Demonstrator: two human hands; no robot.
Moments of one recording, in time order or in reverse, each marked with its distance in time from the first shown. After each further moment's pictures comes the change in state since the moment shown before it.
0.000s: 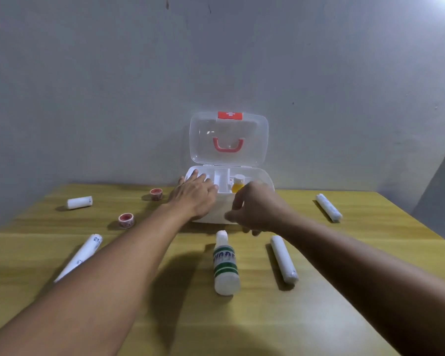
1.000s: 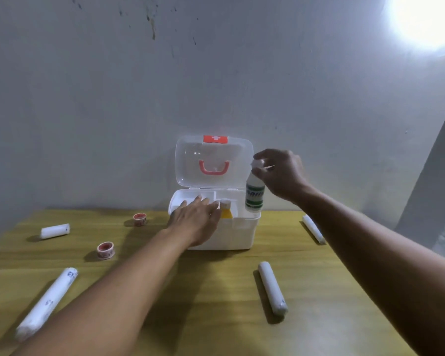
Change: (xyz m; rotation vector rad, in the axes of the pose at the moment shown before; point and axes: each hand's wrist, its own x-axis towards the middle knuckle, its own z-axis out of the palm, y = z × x) left_hand -0.003 0.027 0.002 0.038 -0.020 0.123; right_hand 0.052 0.047 -0.080 0.243 0.567 -0.051
